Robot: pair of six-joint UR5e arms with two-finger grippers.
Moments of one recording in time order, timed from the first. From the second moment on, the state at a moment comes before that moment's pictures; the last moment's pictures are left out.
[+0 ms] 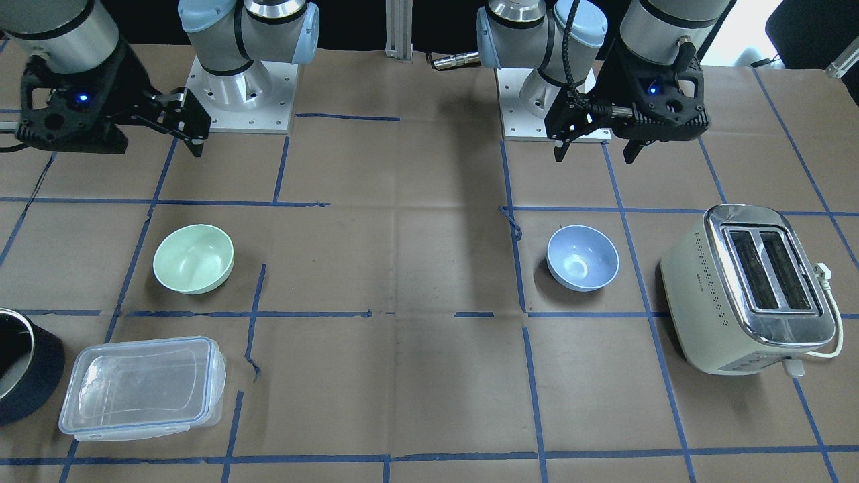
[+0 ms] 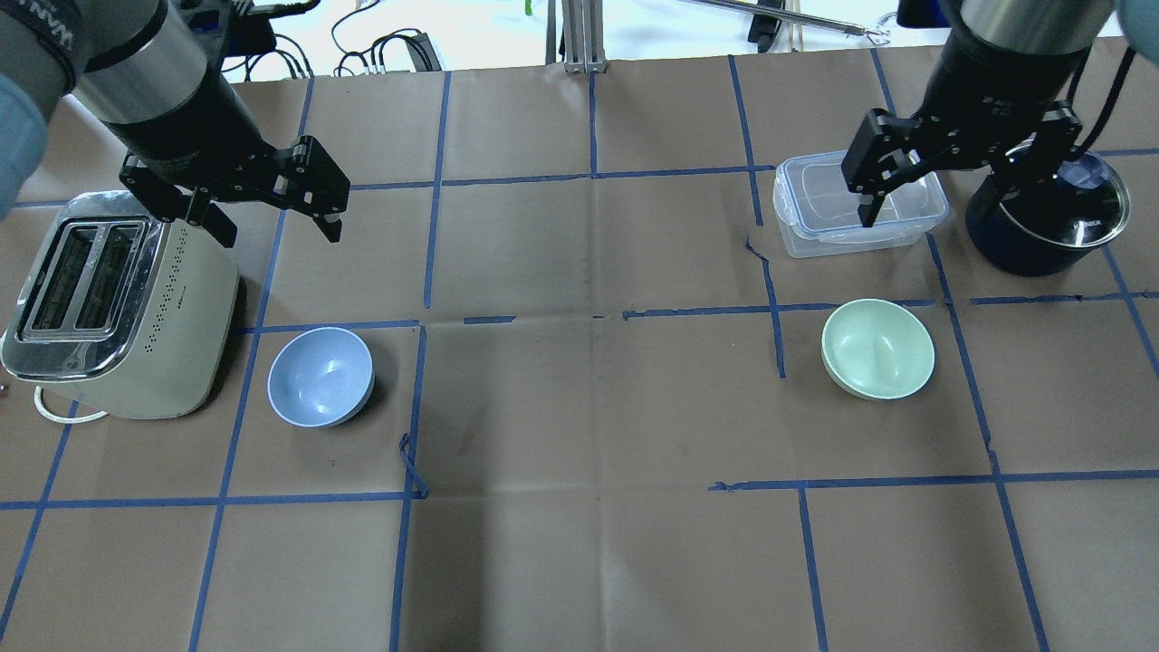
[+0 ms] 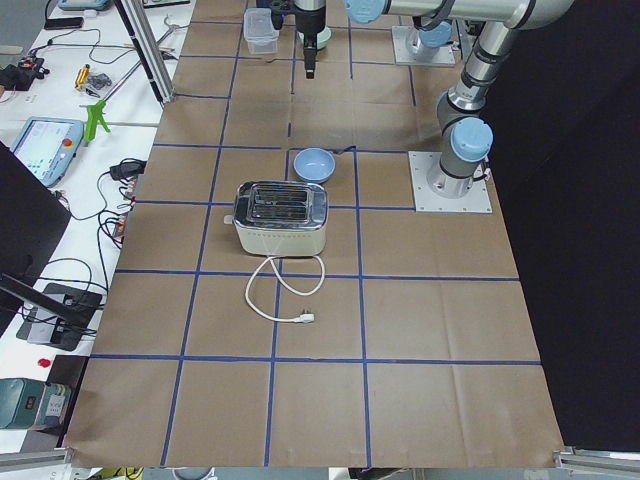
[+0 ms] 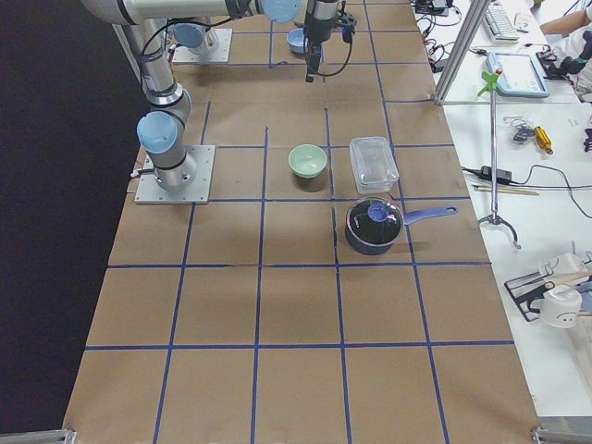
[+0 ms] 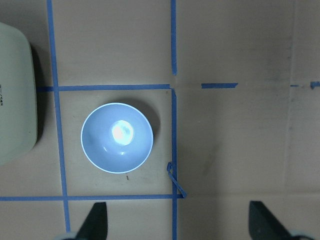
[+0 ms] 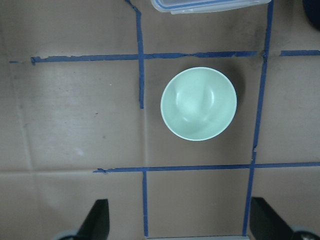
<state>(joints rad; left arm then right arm) -1.52 -1.53 -1.58 -1.62 1.57 0.06 1.41 -1.56 1.50 -1.37 -1.60 -0.15</state>
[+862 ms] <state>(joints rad) -1.49 -1.68 -1.99 -1.20 1.58 0.14 1.21 -1.53 1.78 -1.72 -1.60 -0.39</state>
